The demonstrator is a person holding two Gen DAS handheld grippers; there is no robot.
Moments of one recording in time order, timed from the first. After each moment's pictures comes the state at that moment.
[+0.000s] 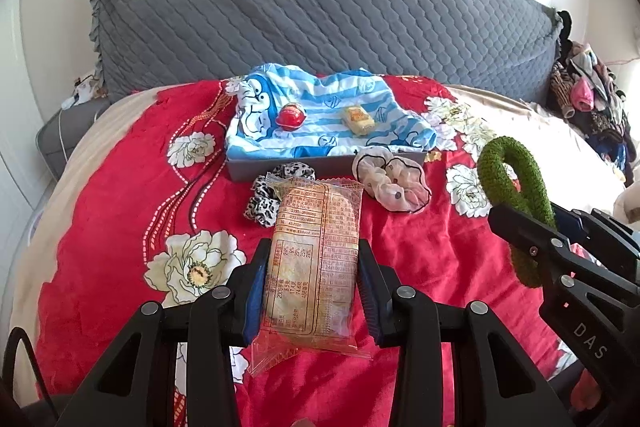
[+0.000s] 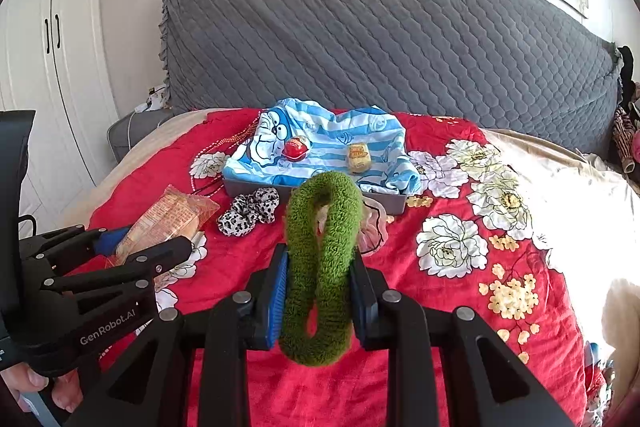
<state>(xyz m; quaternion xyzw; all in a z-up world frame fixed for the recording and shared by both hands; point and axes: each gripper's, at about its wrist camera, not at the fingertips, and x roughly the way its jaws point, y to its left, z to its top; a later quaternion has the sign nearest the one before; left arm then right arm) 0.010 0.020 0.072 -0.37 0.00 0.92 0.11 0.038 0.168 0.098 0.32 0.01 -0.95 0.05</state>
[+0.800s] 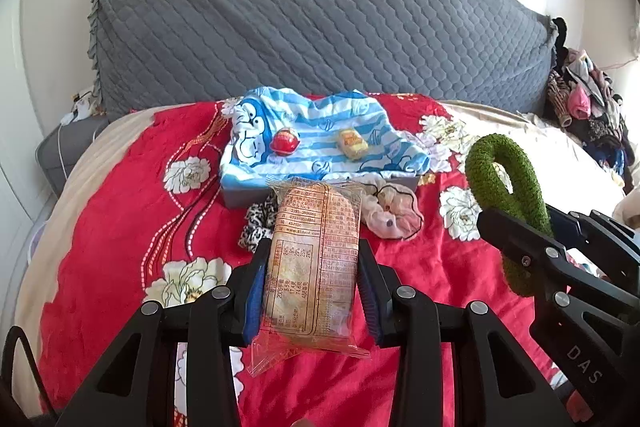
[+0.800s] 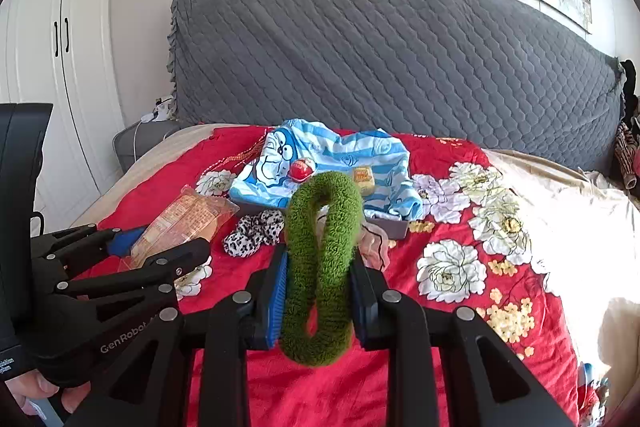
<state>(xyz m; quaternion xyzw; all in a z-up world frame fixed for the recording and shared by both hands) 0.002 0.033 0.090 -0.34 0.01 0.93 0.11 0.034 0.164 0.116 0.29 0.02 -0.96 0.06</state>
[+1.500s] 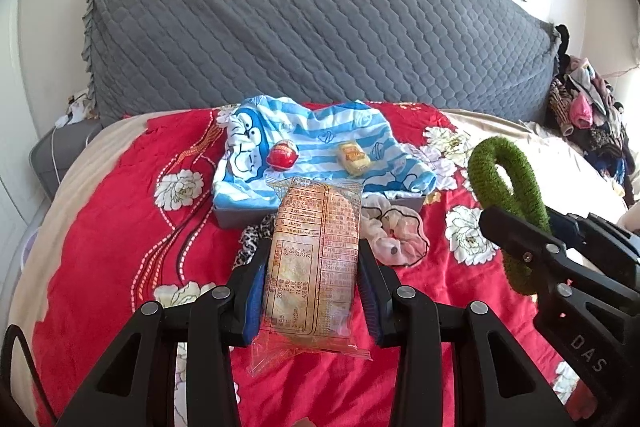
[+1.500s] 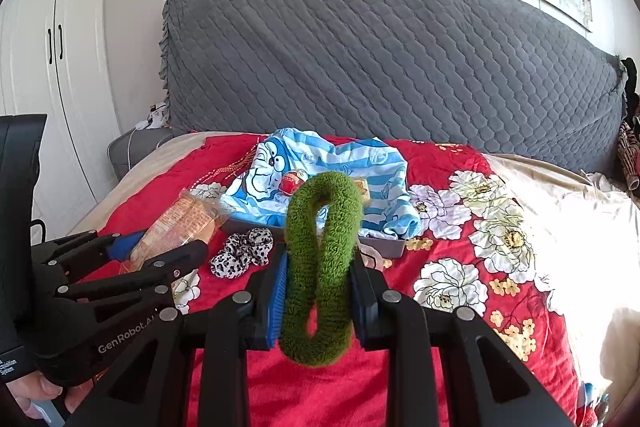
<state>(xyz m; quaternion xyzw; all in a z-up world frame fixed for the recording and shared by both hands) -0.035 0.037 0.090 -0.33 0.00 0.94 0.11 -0.001 0.177 0.117 0.29 0.01 -0.95 0.06</state>
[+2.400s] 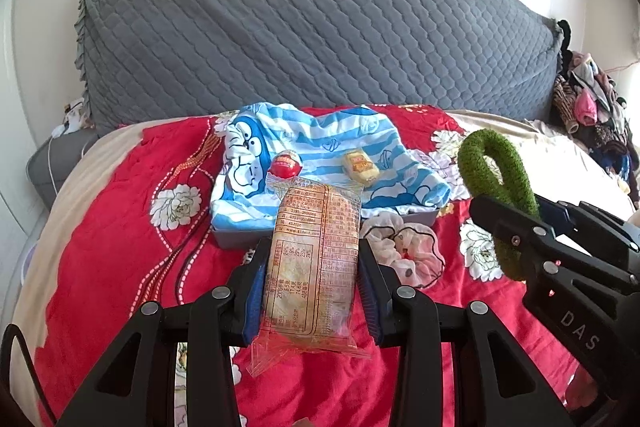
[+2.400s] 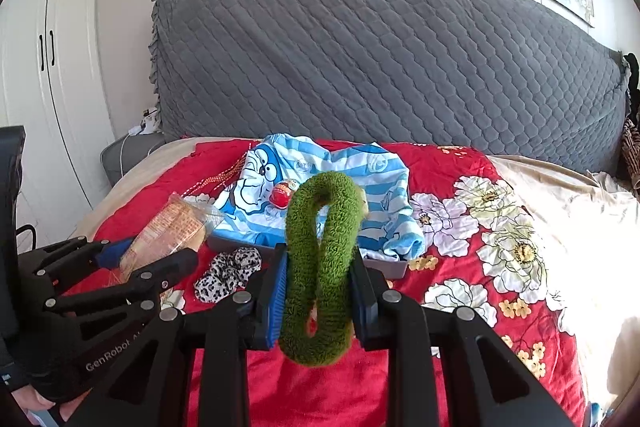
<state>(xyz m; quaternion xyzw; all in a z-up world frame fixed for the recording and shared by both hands) -0.067 0.039 0.087 -0.33 0.01 0.94 0.11 -0.044 0.183 0.110 0.29 0.00 -0.95 0.06</state>
